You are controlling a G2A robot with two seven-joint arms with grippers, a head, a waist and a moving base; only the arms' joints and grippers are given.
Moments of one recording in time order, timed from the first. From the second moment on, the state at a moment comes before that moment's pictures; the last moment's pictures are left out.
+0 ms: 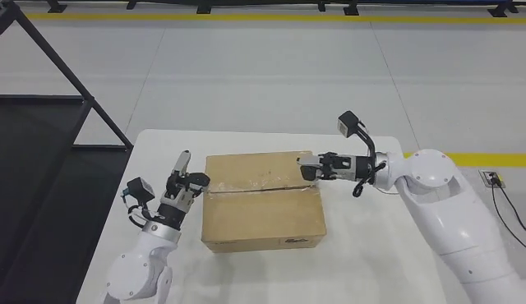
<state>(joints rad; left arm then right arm) 1.29 -1.32 -1.49 -1.87 -0.28 0.05 -0.11 -0.52 -1.09 1.07 -1.25 0.37 -0.07 1.12</state>
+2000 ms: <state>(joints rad) 1.24 -1.32 -1.51 -1.83 -0.31 0.06 -0.11 -0.43 -1.21 0.85 -1.21 0.09 0.32 0.99</state>
